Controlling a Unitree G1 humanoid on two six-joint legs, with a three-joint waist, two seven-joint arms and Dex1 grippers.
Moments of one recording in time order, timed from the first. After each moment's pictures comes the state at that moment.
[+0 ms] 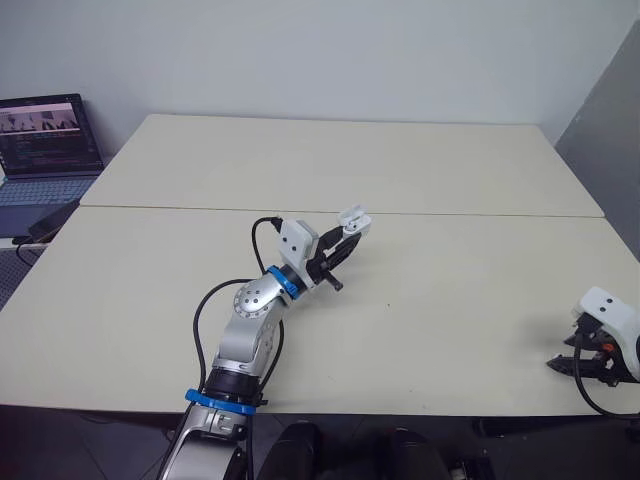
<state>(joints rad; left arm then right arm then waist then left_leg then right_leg) -0.43 0.14 -0.08 0.16 -0.26 -0.02 -0.67 0.14 -1.17 -0.24 -0.16 0.25 0.83 1.04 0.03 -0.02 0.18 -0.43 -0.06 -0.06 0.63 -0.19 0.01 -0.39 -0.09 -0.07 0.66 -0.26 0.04</state>
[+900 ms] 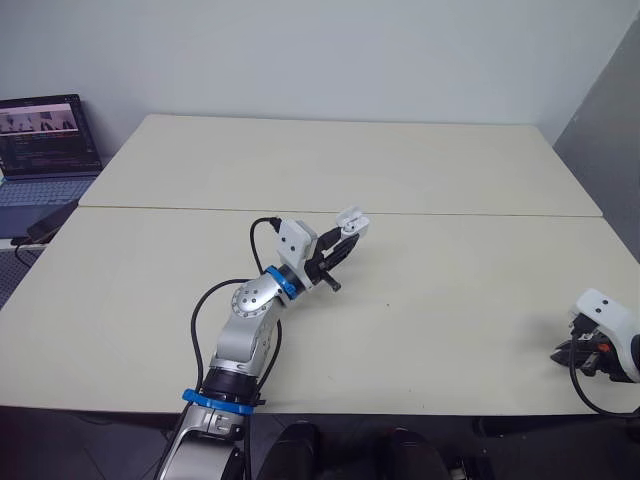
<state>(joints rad) -0.43 0.15 -0.08 0.16 -0.26 -0.01 -0.67 0.11 -1.16 -0.20 -0.12 0.26 0.80 1.02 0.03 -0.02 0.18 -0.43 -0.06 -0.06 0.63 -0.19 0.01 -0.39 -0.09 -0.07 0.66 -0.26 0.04</state>
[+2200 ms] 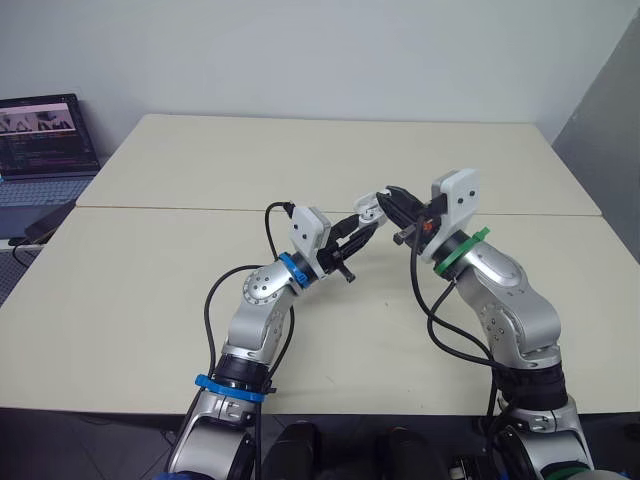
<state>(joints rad) -0.50 0.11 -0.09 0.16 -0.27 -0.01 -0.73 -0.48 -0.24 0.02 -0.31 0.33 0.54 0.37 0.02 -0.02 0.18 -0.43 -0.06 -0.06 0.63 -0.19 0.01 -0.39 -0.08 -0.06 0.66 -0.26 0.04</state>
